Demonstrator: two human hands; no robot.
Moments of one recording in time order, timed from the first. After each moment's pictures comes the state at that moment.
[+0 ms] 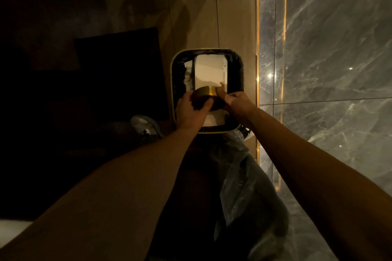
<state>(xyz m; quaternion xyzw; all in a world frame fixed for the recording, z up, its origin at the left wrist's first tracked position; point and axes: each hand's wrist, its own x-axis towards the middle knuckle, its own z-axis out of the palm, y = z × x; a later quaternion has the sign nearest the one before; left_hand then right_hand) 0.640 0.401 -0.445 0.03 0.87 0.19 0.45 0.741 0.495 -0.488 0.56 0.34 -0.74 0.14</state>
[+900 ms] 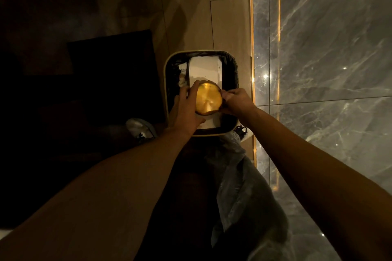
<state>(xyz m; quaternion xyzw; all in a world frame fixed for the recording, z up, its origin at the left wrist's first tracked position) 0.626 0.404 -0.445 0.36 0.83 -0.03 0.42 0.742 0.510 -0.477 0.59 0.36 -0.71 0.12</state>
